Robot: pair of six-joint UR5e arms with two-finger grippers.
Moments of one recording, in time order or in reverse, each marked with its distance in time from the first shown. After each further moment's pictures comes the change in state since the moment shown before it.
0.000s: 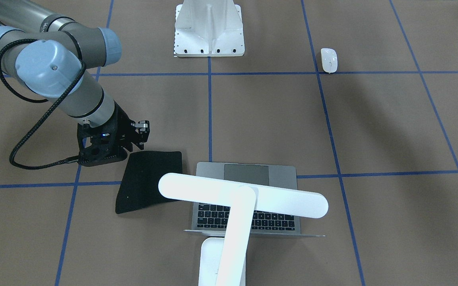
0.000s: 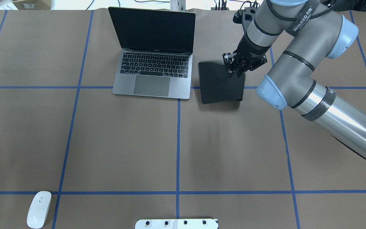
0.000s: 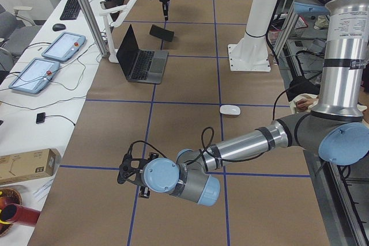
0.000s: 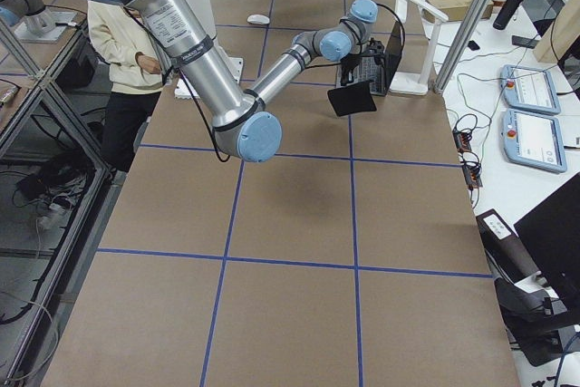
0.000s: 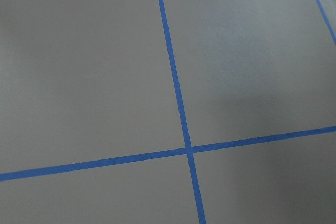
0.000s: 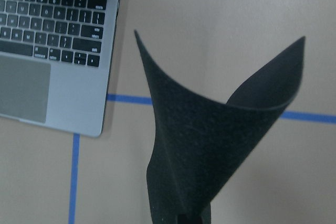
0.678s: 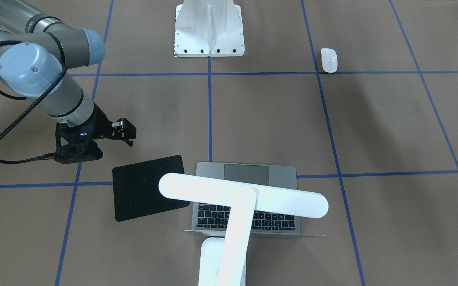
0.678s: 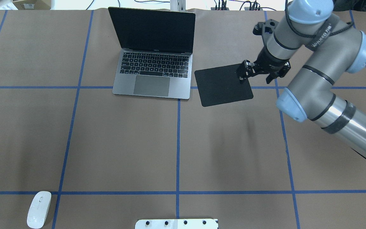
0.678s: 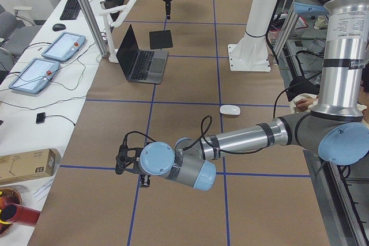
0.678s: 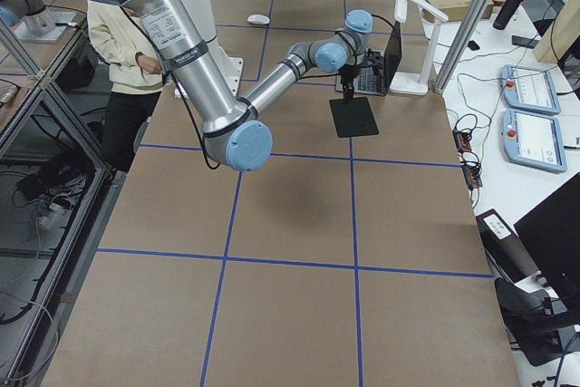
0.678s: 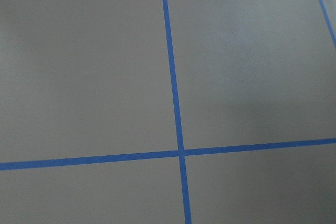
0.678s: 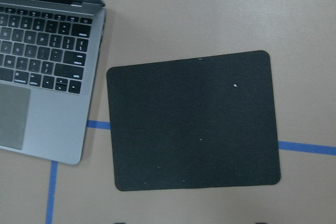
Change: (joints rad) left arm 0.058 0.029 -0.161 0.111 0.035 -0.190; right arm 0.006 -0.158 0.077 0.003 -0.023 0.001
